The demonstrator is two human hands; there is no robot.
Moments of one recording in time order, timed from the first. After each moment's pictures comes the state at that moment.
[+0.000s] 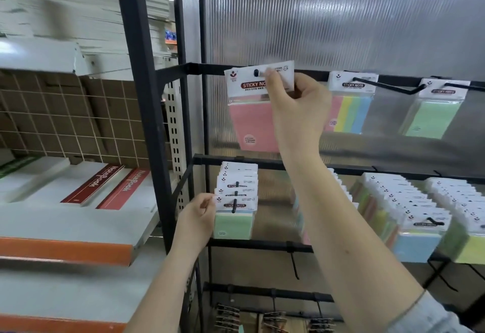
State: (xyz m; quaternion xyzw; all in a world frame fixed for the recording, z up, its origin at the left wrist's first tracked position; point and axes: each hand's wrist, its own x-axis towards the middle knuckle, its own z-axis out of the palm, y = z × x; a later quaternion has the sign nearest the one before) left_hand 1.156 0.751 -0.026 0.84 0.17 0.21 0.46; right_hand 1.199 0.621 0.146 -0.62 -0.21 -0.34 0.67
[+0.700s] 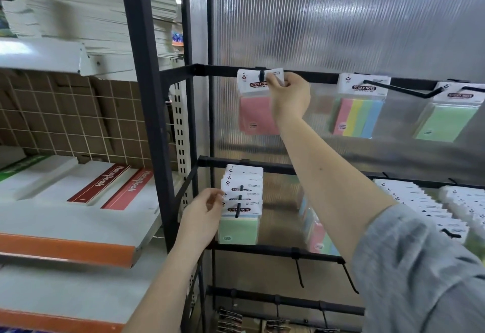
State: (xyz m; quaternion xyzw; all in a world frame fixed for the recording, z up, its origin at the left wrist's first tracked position) left_hand 1.162 0.752 -0.020 0.84 0.17 0.22 0.47; right_hand 1.306 0.649 0.153 -0.73 -0.10 -0.25 0.63
